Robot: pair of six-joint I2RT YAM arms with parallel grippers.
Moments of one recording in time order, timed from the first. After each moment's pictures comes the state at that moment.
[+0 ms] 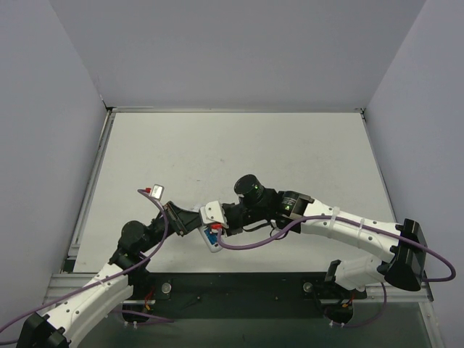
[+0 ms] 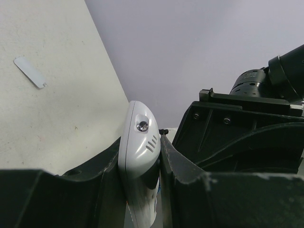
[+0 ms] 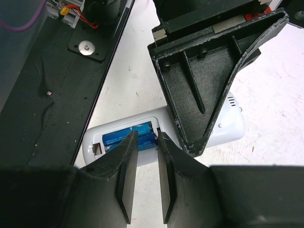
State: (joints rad) left arm -0.58 0.51 0.06 0.59 0.40 -1.28; right arm 1.10 1.32 1.07 -0.33 -0.52 -0.63
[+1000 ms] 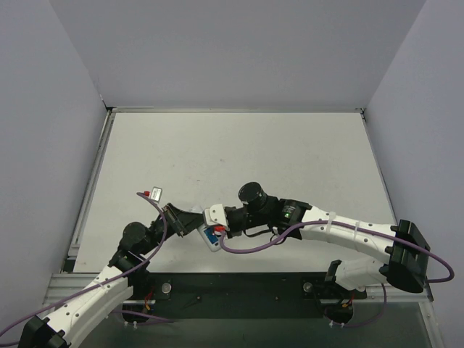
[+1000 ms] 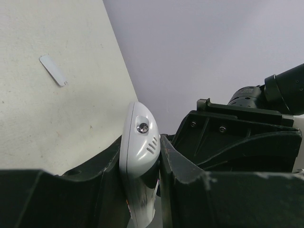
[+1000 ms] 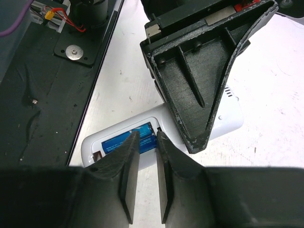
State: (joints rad) left arm -0.58 0.46 0.04 0.53 0.34 -1.27; right arm 1.09 1.30 0.91 -0.11 -0.50 -0.58
